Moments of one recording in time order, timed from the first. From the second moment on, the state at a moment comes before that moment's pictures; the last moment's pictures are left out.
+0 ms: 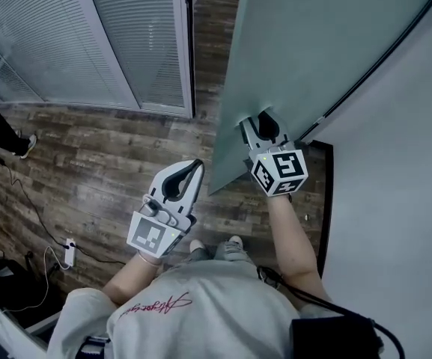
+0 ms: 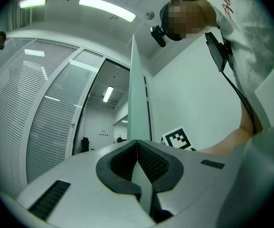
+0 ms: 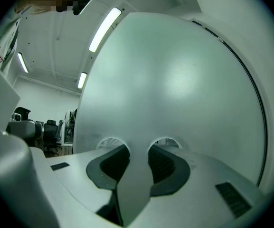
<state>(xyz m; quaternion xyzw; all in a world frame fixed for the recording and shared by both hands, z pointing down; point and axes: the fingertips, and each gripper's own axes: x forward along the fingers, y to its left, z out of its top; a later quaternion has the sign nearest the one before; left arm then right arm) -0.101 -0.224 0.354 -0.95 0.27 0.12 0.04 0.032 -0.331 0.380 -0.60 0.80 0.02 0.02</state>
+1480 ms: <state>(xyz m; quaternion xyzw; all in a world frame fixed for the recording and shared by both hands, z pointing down) -0.009 -0.047 0.341 -0.93 0.35 0.13 0.06 0.089 -0.166 0.379 -0.50 0.87 0.00 0.01</state>
